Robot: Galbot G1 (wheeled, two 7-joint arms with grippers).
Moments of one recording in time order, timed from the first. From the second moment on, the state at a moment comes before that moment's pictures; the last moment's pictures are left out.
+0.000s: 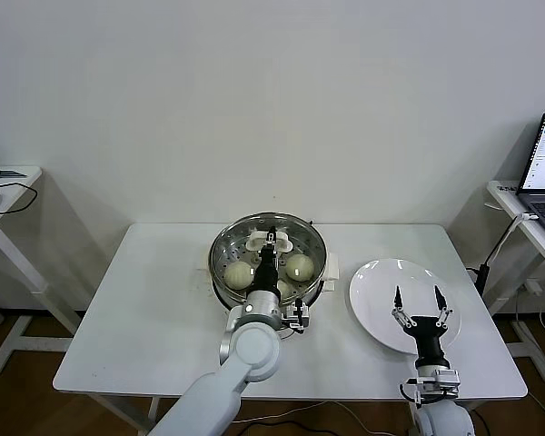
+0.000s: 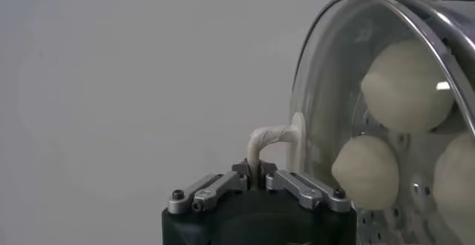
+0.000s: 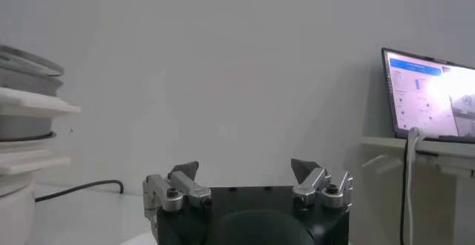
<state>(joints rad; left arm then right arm) 0.84 -1.40 0.18 -1.73 1.43 0.63 0.22 -1.31 1.27 0.58 1.49 0.13 0.49 0.12</state>
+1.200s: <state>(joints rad) 0.86 -1.42 0.16 -1.71 1.42 0.63 0.22 -1.31 1.27 0.57 1.49 0.13 0.49 0.12</state>
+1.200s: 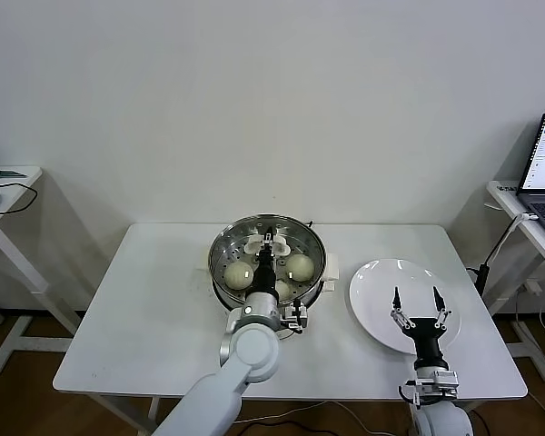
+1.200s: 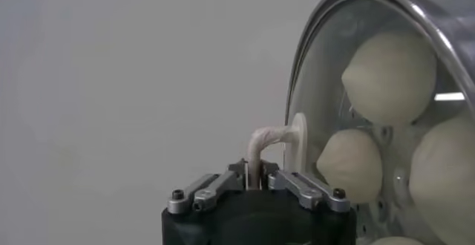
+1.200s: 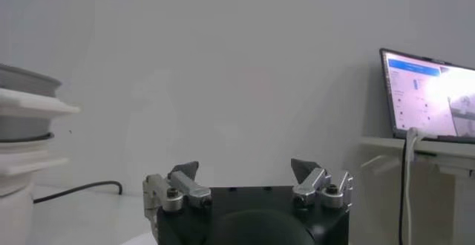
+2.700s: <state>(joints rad) 1.37 -1.27 -0.31 -2.18 0.64 0.26 0.04 -1.39 1.25 0.52 1.66 0.25 0.32 0.17</state>
